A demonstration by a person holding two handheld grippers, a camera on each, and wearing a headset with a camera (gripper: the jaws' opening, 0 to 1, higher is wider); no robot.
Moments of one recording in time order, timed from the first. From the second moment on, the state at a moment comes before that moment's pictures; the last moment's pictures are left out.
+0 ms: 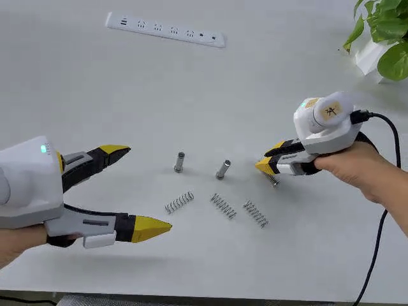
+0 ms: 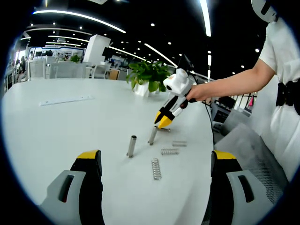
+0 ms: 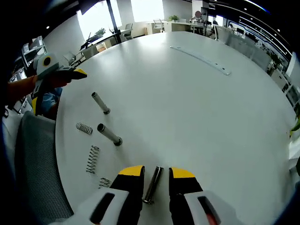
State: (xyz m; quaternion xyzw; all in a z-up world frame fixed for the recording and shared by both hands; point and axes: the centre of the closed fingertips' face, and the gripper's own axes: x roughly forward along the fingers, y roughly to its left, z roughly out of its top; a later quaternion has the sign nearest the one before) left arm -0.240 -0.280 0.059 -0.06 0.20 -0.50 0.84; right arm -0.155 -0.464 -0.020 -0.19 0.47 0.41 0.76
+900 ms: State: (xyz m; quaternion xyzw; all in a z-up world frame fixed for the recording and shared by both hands) left arm -0.240 -0.282 0.057 -0.07 0.20 -0.50 0.84; right arm -0.161 -0.465 -0.033 -0.21 0.51 0.40 0.73
